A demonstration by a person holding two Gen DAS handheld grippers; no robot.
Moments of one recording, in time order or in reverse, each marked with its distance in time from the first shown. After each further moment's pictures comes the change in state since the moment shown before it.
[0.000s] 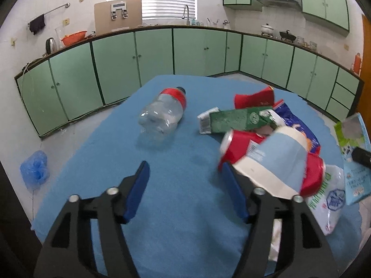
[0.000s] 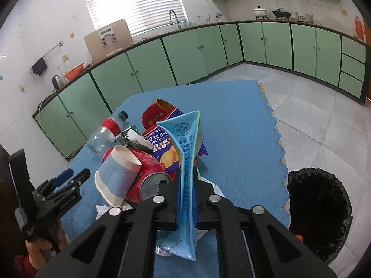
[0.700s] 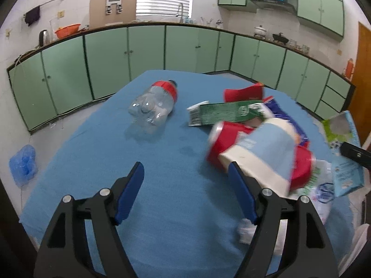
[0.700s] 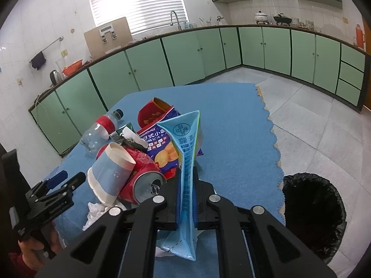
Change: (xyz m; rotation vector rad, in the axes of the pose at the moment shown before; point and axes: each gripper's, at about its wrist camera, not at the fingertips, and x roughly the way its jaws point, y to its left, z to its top) left arm -0.011 -0.001 -0.017 -0.016 0.011 -0.107; right arm -0.001 0.003 -0.003 -0.037 -0.017 -0.037
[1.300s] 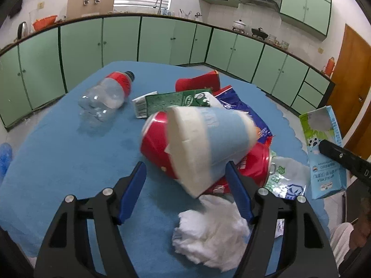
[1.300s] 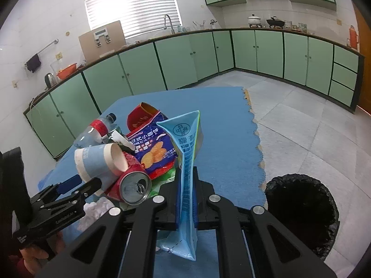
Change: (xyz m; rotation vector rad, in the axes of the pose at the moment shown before) left arm 0.025 -0.047 0.003 -0.006 0.059 -0.157; right arm -0.010 -0.017 -0.002 0.011 -0.019 -0.039
